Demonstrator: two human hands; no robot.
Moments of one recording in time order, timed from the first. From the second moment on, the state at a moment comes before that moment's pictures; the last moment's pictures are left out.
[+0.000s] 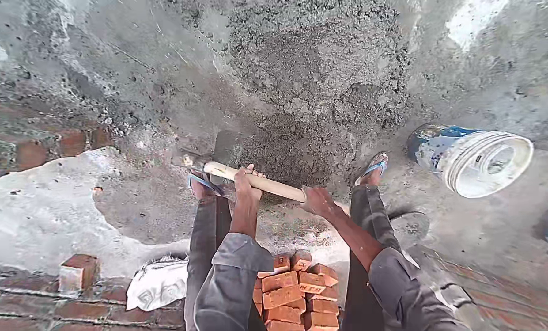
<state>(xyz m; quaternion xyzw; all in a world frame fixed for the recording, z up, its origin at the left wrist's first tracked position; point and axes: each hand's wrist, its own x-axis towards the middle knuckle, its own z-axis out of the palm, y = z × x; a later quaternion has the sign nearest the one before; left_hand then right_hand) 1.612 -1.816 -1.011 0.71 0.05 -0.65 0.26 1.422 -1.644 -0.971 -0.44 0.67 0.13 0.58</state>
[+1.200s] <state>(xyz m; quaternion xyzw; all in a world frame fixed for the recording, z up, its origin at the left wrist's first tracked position) 1.349 -1.896 -1.070 0.52 -0.62 -0.52 -0.28 1.125 -1.952 -1.053 0.13 0.82 -0.48 0.30</state>
